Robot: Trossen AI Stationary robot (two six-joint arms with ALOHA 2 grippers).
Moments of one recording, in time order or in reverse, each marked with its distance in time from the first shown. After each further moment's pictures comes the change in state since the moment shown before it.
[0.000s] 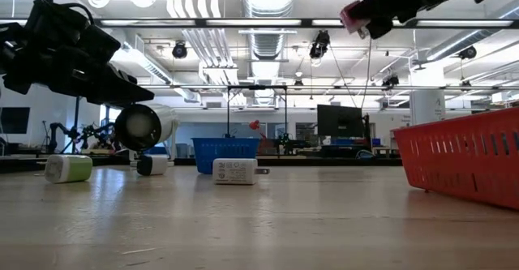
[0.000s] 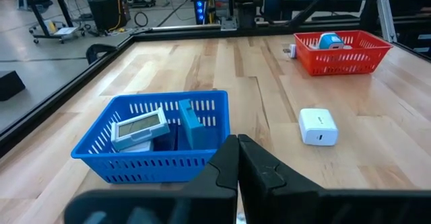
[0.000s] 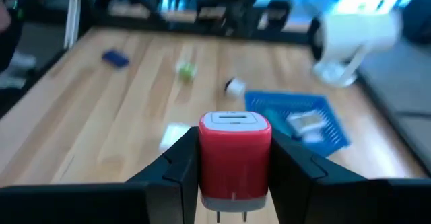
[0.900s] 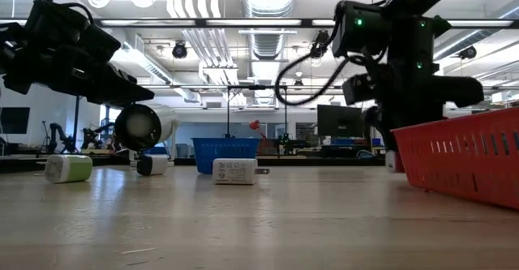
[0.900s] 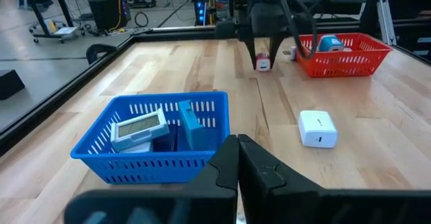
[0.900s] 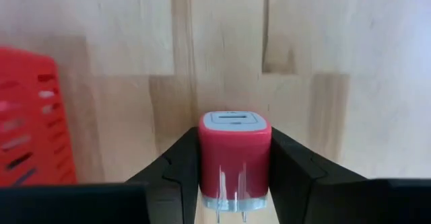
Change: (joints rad) left arm 0.000 -0.001 0.000 0.003 0.000 -0.011; right arm 0.026 0.674 0.204 -0.559 -0.041 0.126
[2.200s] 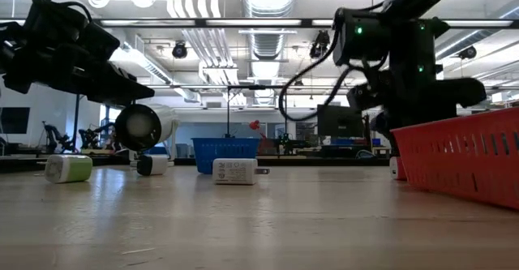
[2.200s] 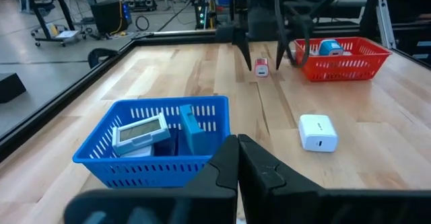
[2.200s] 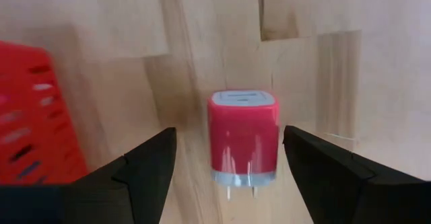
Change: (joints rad) left arm 0.000 -0.012 0.000 0.003 -0.001 -0.003; right arm -0.001 0.006 0.010 -0.062 -0.028 0.106
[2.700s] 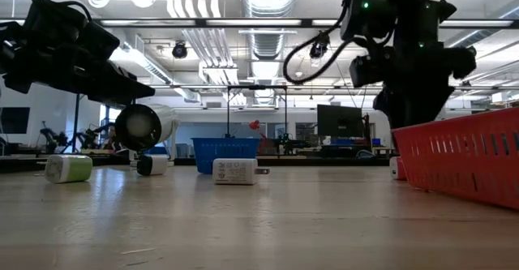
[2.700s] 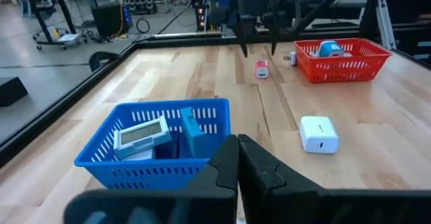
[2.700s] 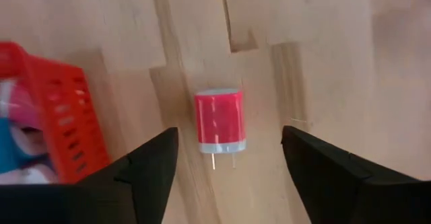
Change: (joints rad) left arm 0.000 0.000 0.000 0.008 0.000 0.006; right arm -0.045 -0.150 0.002 -0.053 -0.001 0.019
